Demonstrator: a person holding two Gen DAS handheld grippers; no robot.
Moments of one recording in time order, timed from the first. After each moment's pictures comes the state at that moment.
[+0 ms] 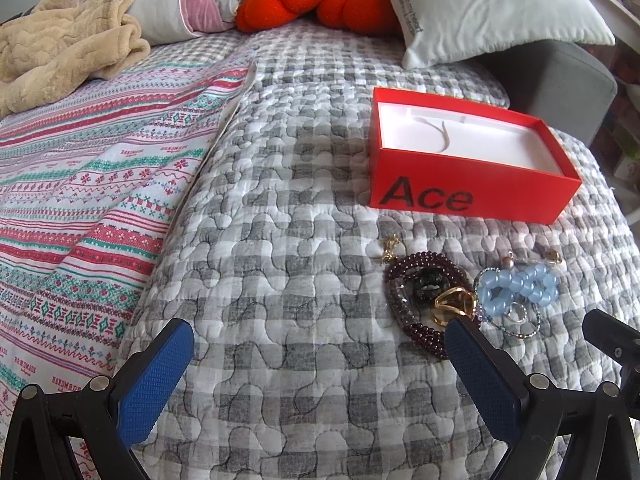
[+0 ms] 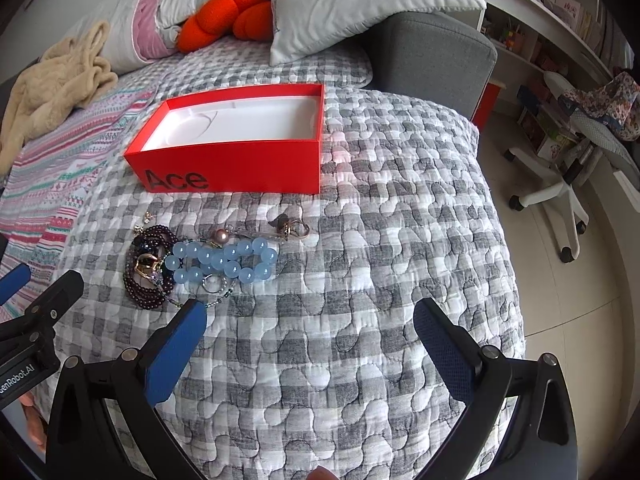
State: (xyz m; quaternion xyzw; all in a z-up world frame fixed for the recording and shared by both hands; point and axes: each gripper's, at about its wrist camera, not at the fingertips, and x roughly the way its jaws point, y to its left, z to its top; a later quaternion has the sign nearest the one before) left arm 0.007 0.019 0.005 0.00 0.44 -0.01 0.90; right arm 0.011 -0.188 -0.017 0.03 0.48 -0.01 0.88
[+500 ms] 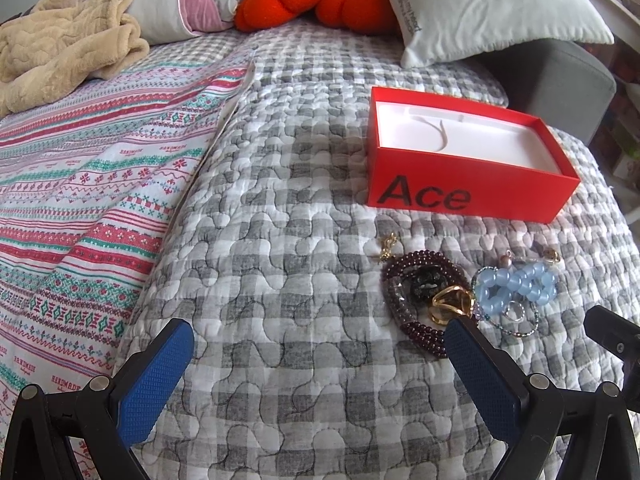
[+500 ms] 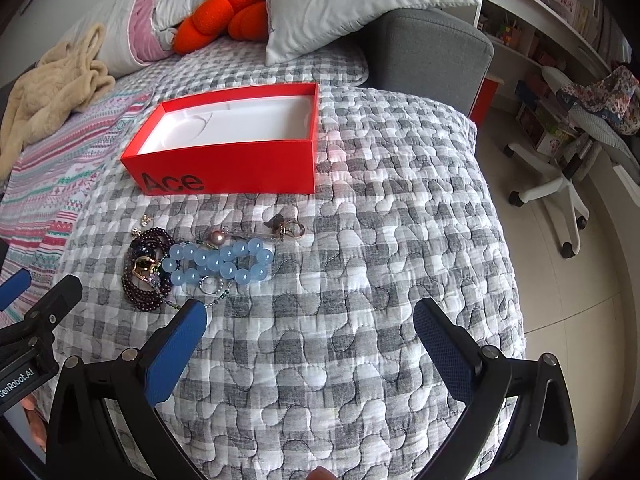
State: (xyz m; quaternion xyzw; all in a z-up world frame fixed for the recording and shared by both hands) left arm 0.007 0.017 0.006 0.00 0.44 -0.01 0.90; right arm 0.011 -0.192 -0.016 0.04 0.48 -0.01 0.88
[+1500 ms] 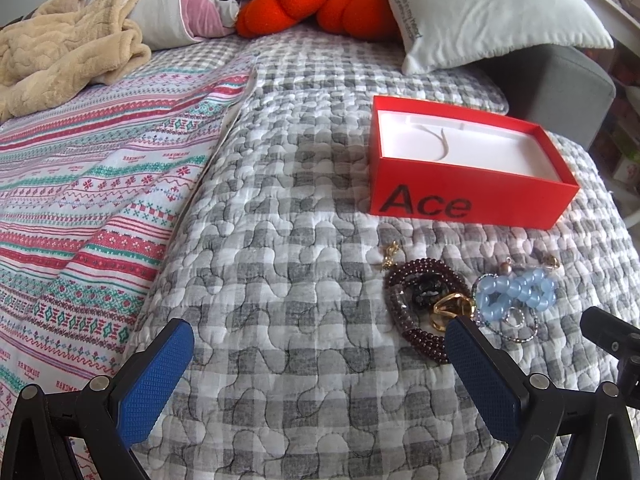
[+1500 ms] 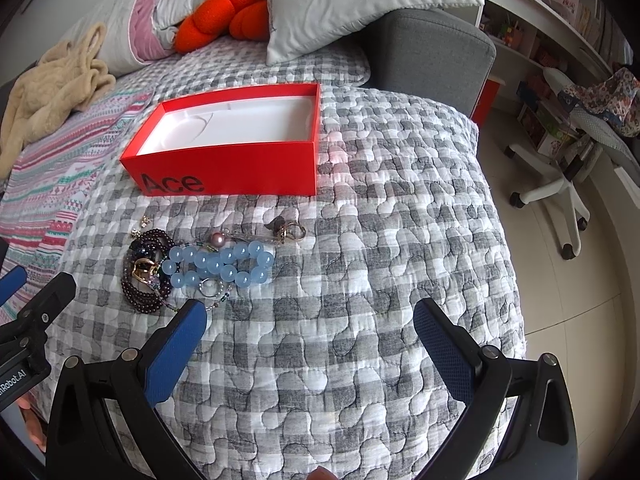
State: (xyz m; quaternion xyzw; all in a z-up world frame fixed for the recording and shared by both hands) left arm 0.008 0.022 0.011 0.00 0.43 -0.01 0.90; right arm 0.014 -0.193 -0.016 0.04 0.48 -0.02 0.88
